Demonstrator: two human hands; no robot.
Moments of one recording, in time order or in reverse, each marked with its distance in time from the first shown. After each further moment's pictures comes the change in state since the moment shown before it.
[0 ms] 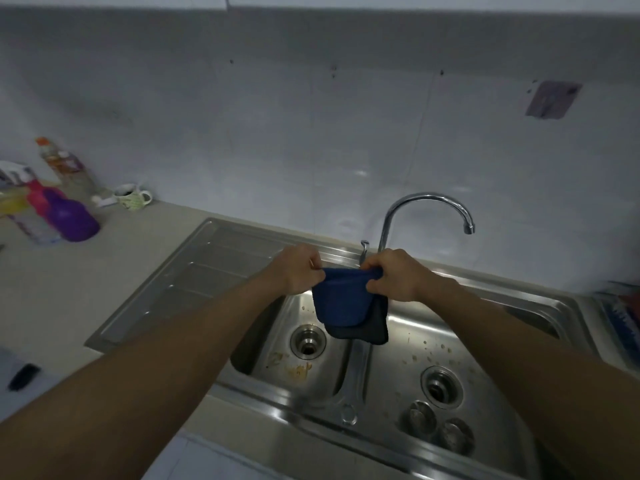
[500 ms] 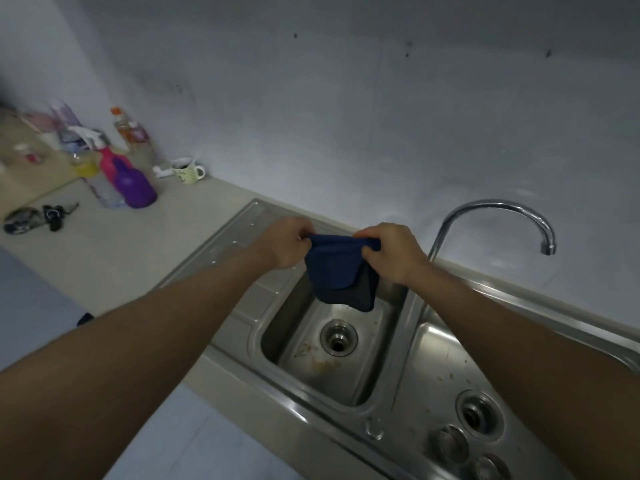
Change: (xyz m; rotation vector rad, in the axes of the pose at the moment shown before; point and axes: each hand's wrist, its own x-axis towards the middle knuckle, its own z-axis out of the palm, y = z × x) left_hand 0.007 -0.073 -0.051 0.040 0.195 -0.078; right_hand 0.088 -0.044 0.027 0.112 0.205 -0.176
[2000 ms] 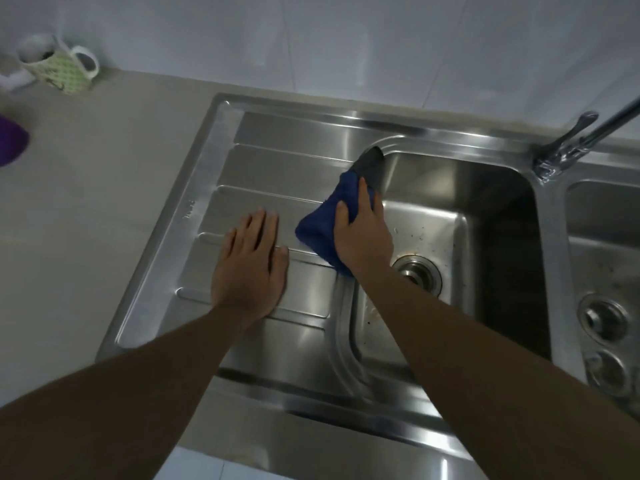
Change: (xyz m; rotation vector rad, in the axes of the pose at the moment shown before) left_hand 0.030 -0.327 0.139 0.314 -0.077 0.054; right_hand 0.133 0.003 0.348 0.157 0.247 0.783
